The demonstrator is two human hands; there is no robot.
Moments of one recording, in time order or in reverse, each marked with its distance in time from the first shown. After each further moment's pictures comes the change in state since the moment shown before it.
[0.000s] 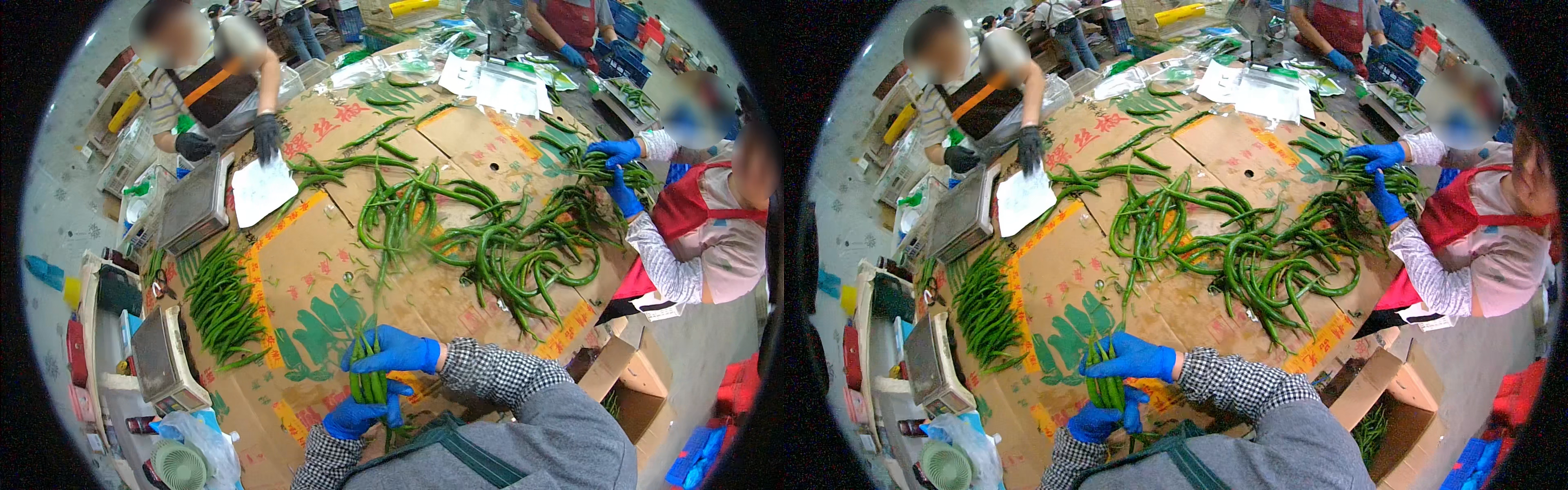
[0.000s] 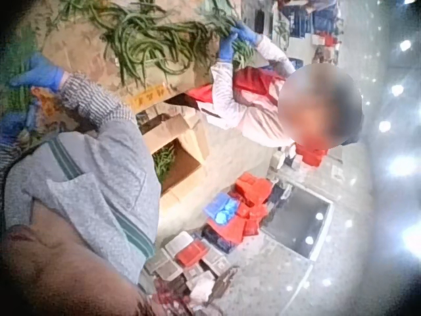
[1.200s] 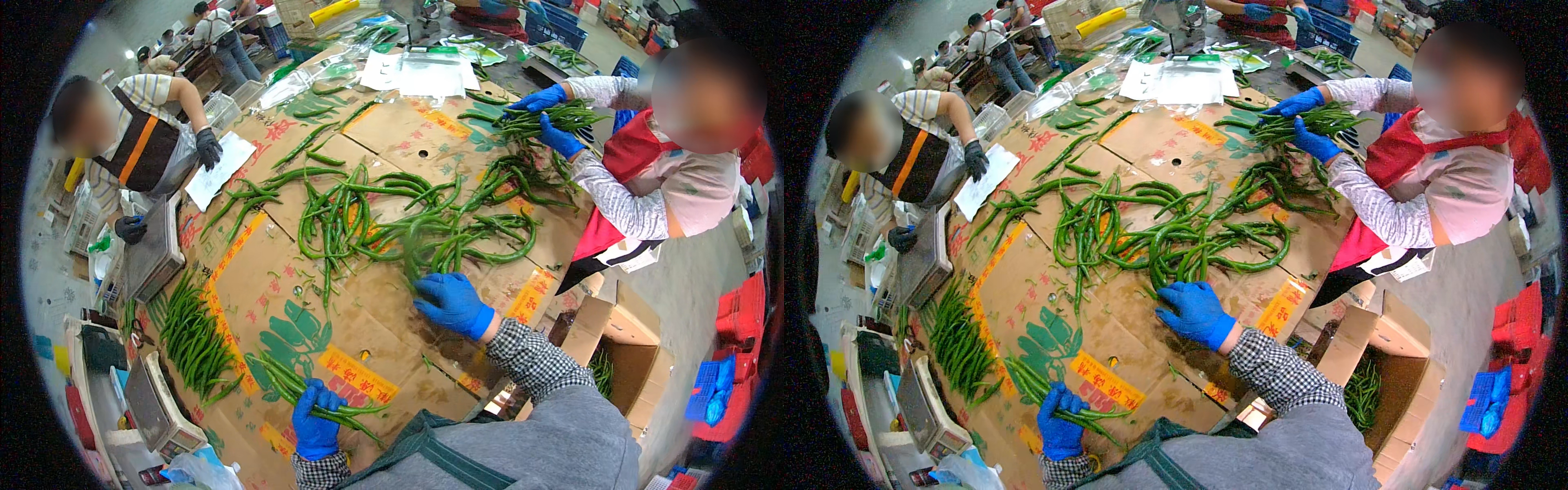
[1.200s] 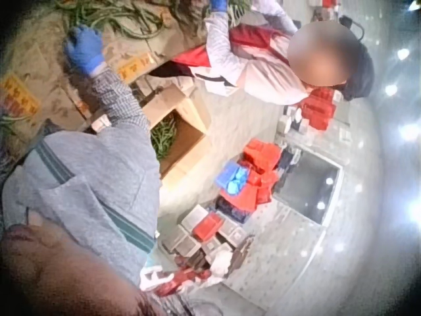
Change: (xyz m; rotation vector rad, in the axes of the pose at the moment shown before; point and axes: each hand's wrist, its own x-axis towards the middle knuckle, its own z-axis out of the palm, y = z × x) left_hand -0.001 -0.002 0.016 -0.421 0.397 0.413; right_hand -0.143 0.012 -0.085 -1.264 0.829 0.064
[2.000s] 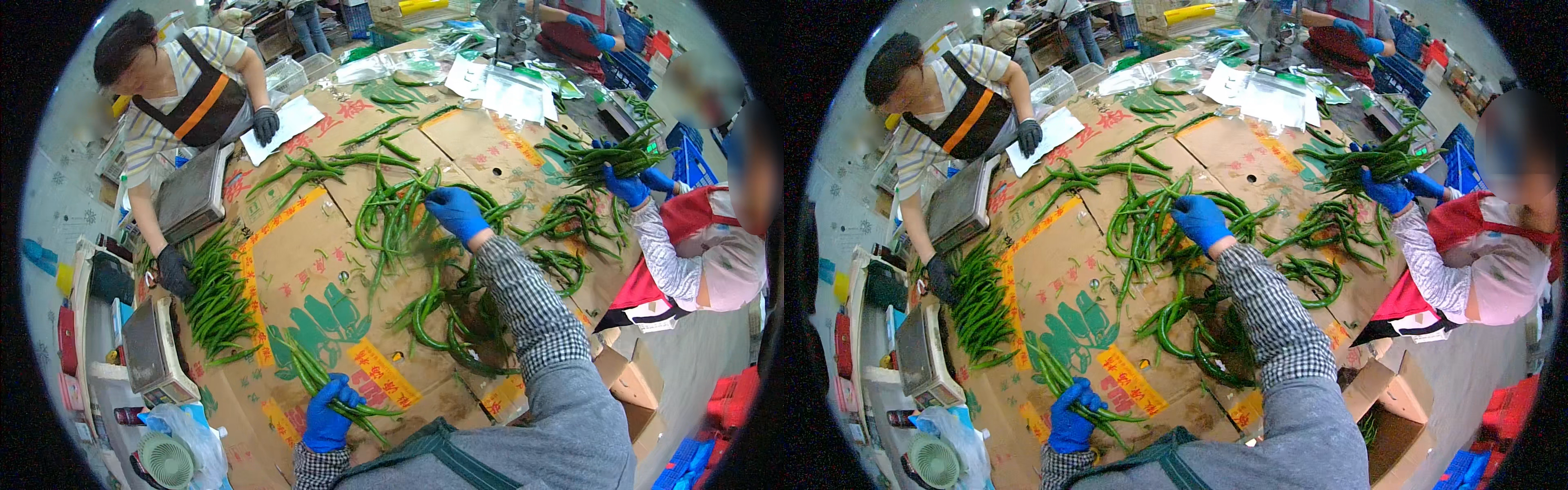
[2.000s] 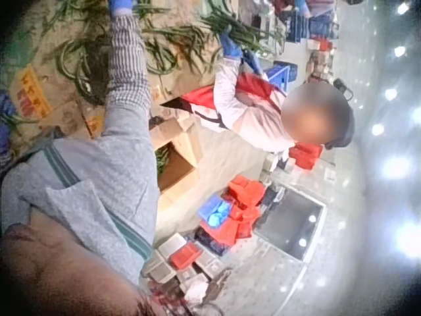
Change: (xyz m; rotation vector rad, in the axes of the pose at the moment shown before) left_hand -0.002 0.007 -0.016 -0.037 0.134 -0.013; right_hand 0.214 0.028 0.023 0.127 0.097 0.069
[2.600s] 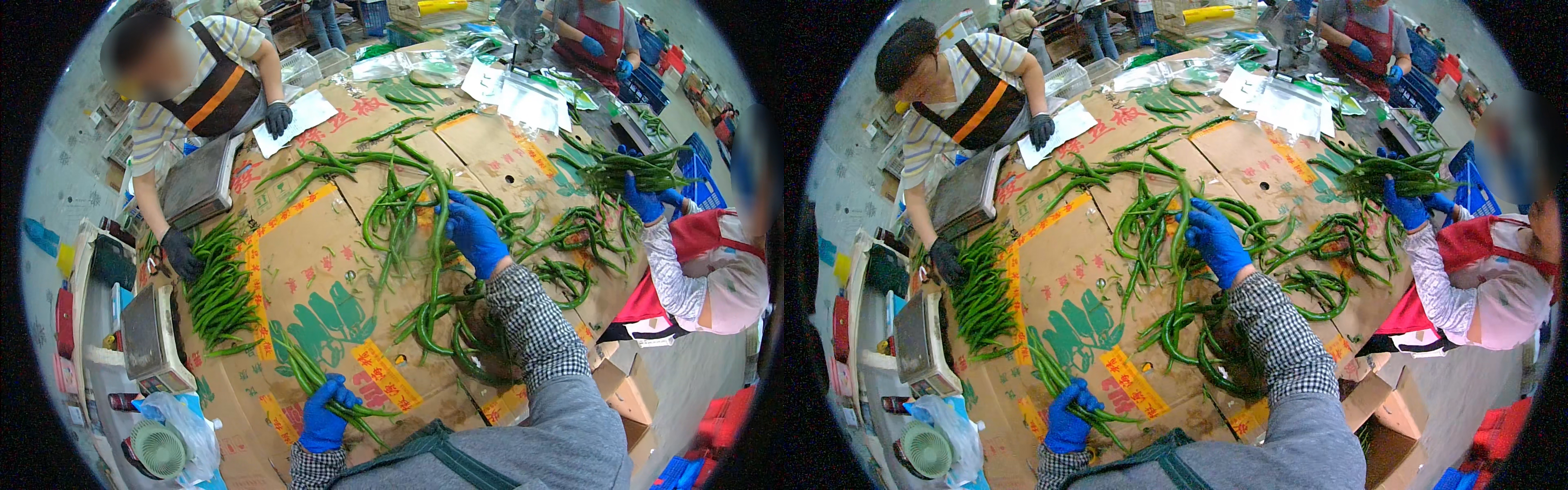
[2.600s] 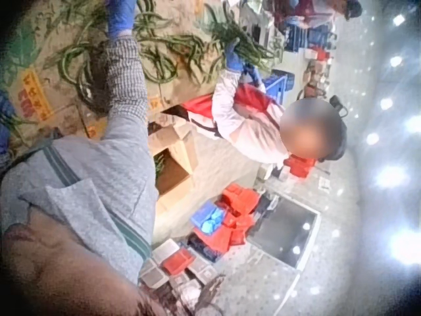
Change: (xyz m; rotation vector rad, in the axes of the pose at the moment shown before) left_hand -0.001 -0.001 -0.015 -0.014 0.092 0.039; right_hand -0.025 -0.028 -0.005 1.480 -0.129 0.337
